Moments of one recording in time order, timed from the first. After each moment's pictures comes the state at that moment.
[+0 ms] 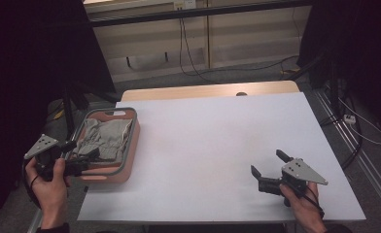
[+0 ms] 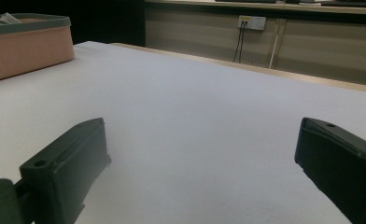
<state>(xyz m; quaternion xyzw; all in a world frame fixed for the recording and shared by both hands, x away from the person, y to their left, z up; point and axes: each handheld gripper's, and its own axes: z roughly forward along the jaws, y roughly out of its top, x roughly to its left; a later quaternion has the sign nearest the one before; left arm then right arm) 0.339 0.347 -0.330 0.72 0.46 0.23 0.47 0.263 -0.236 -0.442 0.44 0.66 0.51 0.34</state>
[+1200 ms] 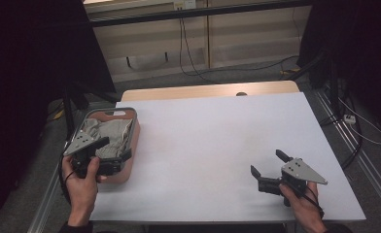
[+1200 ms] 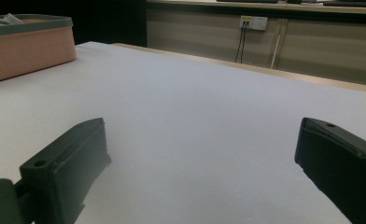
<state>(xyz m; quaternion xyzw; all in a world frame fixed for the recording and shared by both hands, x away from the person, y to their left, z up) 0.342 0.270 -0.334 0.75 0.39 0.20 0.49 0.263 -0.236 -0.442 0.44 0.66 0.51 0.34</state>
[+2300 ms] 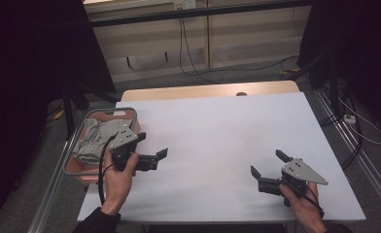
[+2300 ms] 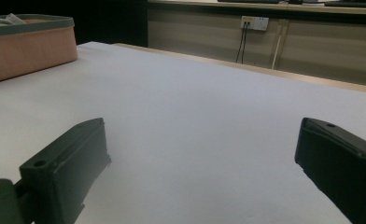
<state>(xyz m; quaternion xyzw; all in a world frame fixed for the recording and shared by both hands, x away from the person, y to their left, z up) 0.357 0.188 -0.352 0.78 0.33 0.18 0.50 0.263 -0.236 -0.442 0.44 0.66 0.52 0.34</state>
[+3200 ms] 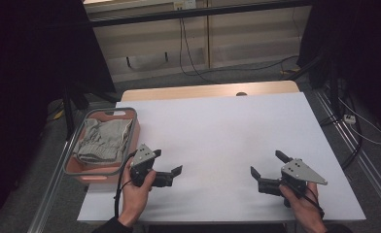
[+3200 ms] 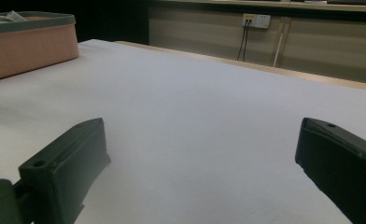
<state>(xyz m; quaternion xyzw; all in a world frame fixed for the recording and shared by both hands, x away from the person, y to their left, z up) 0.335 0.163 -0.411 0.79 0.33 0.14 0.49 0.262 -0.236 -0.442 0.44 0.66 0.51 0.33</state>
